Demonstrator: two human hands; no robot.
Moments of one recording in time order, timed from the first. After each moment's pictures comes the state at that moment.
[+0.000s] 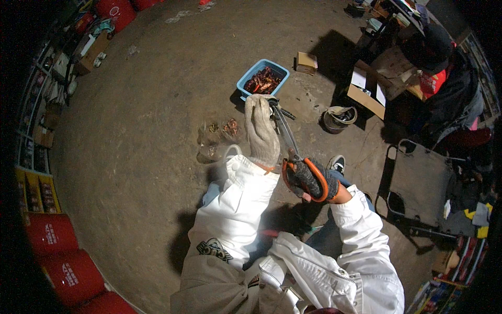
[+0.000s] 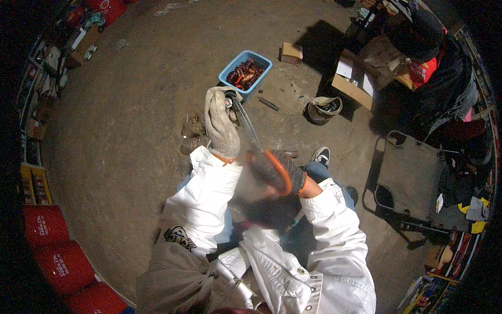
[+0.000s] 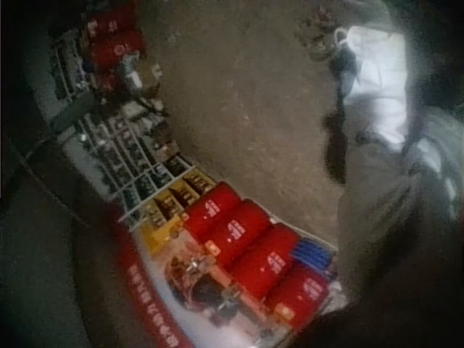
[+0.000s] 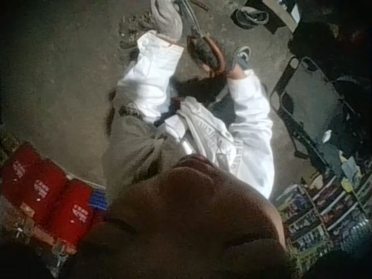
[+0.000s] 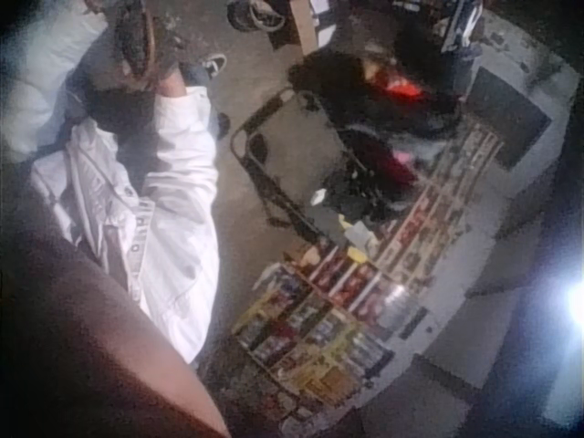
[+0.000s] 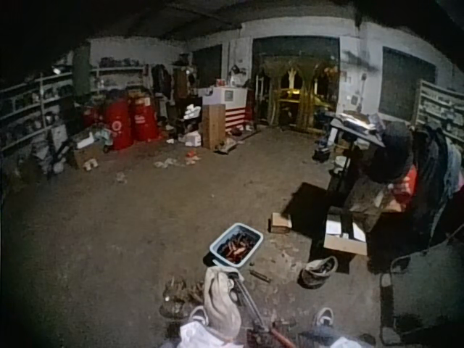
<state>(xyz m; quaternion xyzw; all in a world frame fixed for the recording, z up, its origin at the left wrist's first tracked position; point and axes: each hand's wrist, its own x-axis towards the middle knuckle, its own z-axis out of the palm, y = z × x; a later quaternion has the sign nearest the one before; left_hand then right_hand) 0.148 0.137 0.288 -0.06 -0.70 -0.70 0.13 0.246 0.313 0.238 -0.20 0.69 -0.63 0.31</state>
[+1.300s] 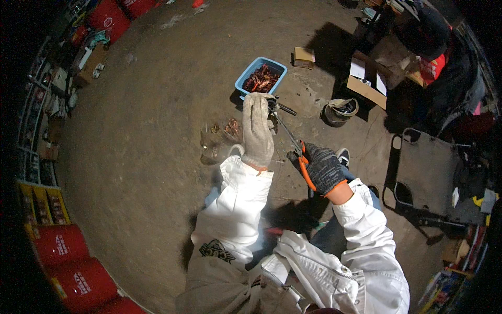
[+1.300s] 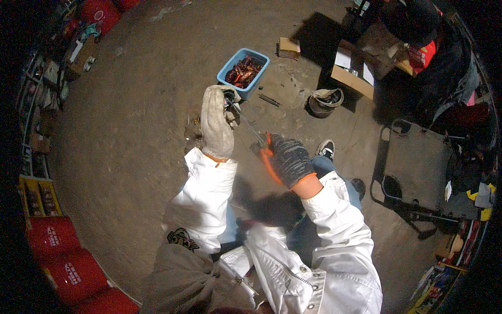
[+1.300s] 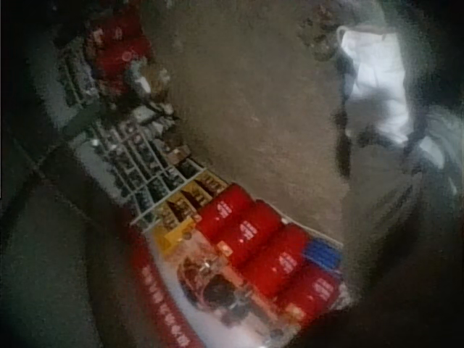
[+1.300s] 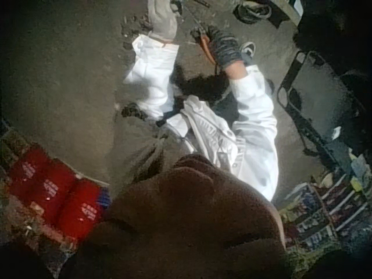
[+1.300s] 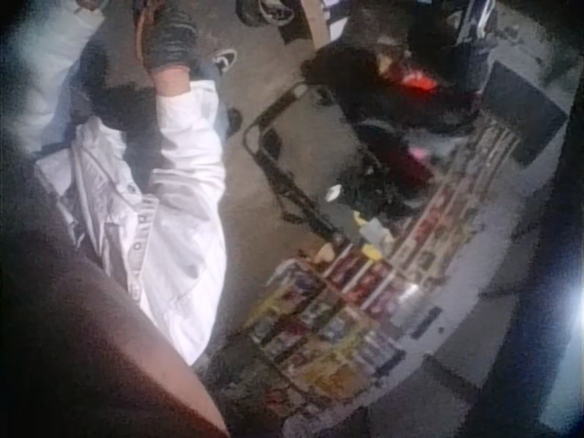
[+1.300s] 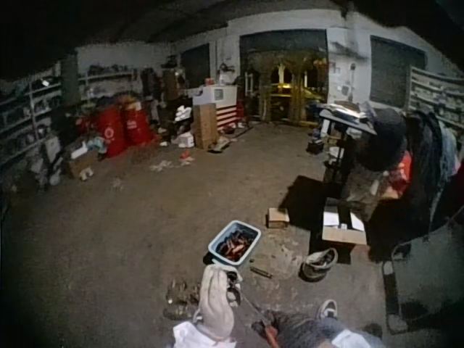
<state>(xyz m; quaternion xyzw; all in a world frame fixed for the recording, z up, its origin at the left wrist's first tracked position) 0.142 0.144 0.292 -0.08 -0.58 -0.81 0.10 0.236 0.281 0.291 -0.03 0.97 -0.25 0.00</state>
